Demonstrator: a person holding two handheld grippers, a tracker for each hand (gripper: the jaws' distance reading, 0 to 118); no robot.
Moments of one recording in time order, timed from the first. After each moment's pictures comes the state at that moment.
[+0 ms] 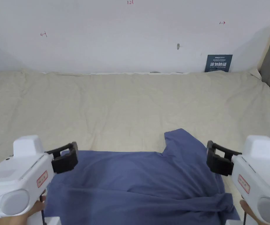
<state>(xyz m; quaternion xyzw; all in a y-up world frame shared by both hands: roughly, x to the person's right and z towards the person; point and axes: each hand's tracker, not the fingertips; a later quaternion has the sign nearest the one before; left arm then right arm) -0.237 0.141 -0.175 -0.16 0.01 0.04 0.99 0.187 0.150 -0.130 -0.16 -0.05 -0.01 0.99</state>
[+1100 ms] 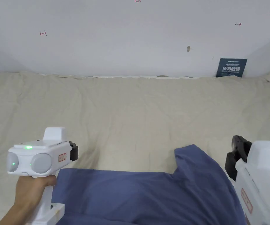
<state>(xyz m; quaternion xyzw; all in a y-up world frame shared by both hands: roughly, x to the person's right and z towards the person) -0.257 0.080 -0.391 -0.36 -0.04 0.00 0.93 0.157 0.145 -0.222 -0.13 -0.07 0.04 0.99</state>
